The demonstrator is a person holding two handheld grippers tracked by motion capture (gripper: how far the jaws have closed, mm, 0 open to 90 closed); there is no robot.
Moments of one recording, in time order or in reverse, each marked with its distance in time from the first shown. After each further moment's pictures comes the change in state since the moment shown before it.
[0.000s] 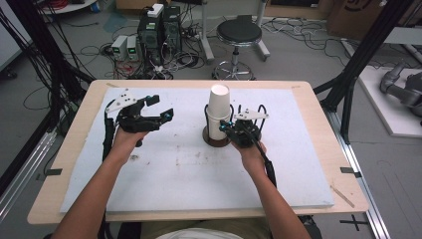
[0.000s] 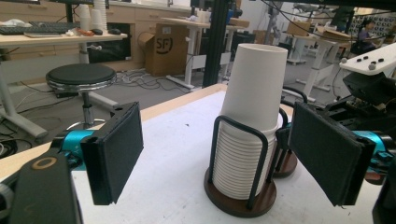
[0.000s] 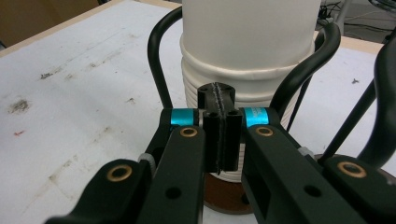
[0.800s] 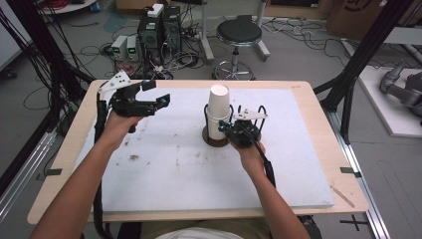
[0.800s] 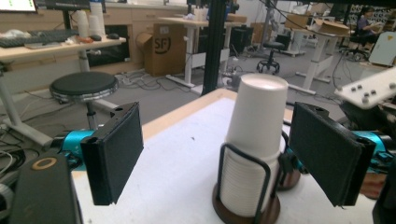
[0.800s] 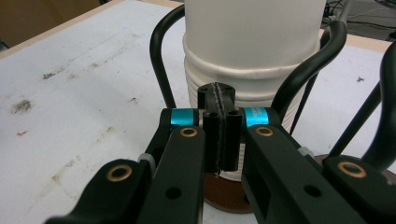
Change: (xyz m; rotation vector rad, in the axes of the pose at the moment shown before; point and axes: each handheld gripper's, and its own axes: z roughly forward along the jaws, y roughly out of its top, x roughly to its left) left arm 0.008 0.050 0.000 0.021 -0.013 0.049; right arm 0.002 0.000 0.002 0.004 0.008 0.008
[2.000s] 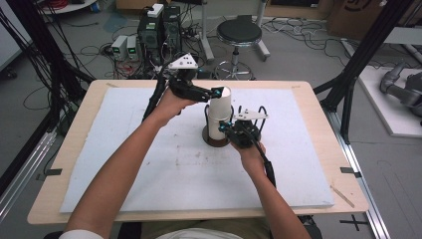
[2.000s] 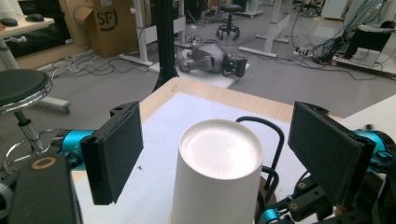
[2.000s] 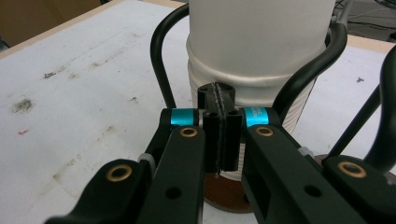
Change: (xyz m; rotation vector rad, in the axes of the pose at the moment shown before) left arm -0.043 0.033 0.135 0.157 -0.192 0.077; right arm 0.000 0.000 -0.001 -0.002 0.001 -0.003
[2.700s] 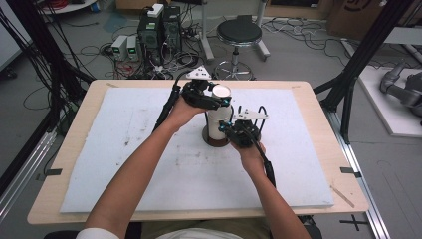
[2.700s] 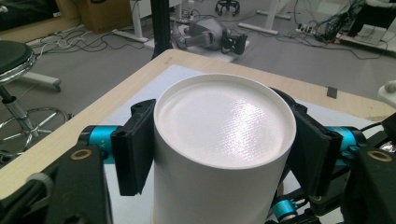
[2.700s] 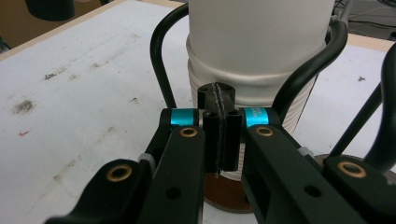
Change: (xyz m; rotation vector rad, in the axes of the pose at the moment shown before) left arm -0.002 -0.026 0.037 0.090 -0.010 -0.014; right arm 0.000 0.000 0.001 0.002 0.004 0.009
